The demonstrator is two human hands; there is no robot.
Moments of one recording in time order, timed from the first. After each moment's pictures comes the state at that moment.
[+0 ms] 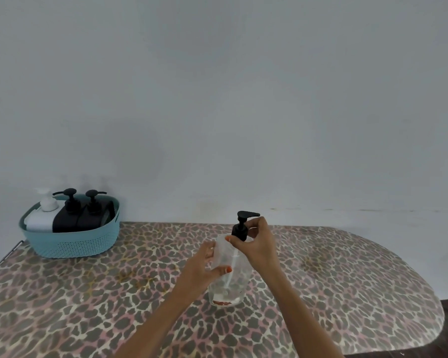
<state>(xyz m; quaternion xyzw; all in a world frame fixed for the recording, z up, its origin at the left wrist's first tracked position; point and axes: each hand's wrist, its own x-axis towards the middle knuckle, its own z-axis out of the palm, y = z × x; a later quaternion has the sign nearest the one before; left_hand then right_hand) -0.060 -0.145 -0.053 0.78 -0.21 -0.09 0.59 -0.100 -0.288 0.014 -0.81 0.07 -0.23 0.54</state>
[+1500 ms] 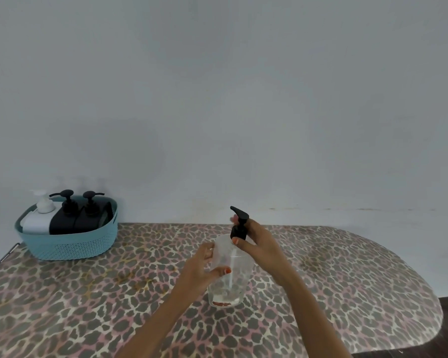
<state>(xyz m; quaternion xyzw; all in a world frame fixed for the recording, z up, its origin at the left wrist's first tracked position) -0.061 -0.145 -0.052 0.77 -0.21 -0.08 0.60 -0.106 -0.301 0.022 -0.82 -0.03 -0.10 0.56</state>
